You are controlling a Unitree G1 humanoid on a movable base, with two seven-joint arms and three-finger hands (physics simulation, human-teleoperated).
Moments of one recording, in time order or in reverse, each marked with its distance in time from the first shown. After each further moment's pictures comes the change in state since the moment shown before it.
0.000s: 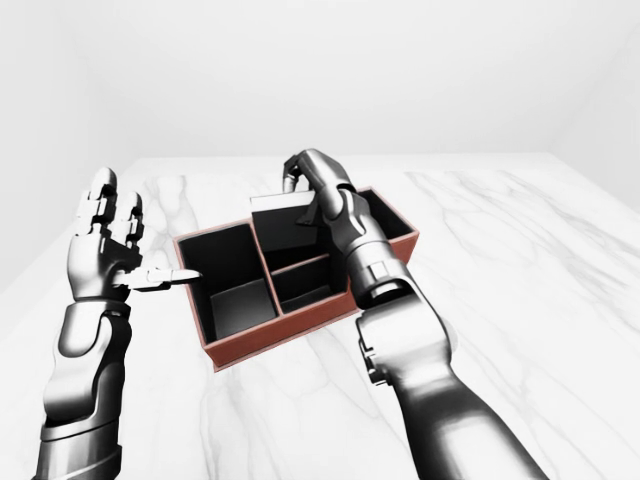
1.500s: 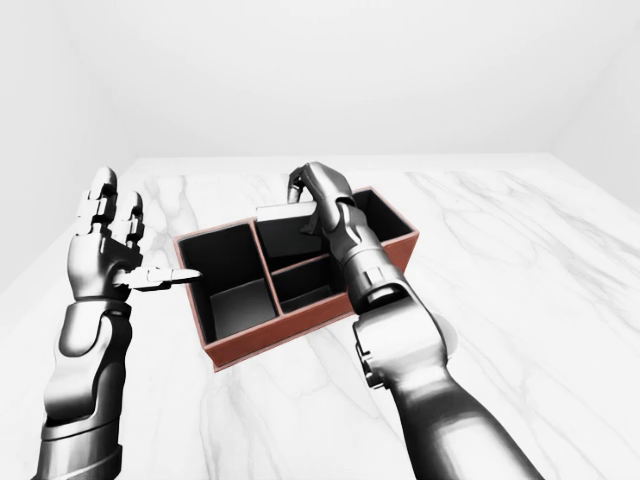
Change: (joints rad) left arm -0.002 -0.001 -0.002 0.001 -0.006 0.000 0.004; right arm 0.017 0.019 0.011 0.076 -0.045 0.000 -0.108
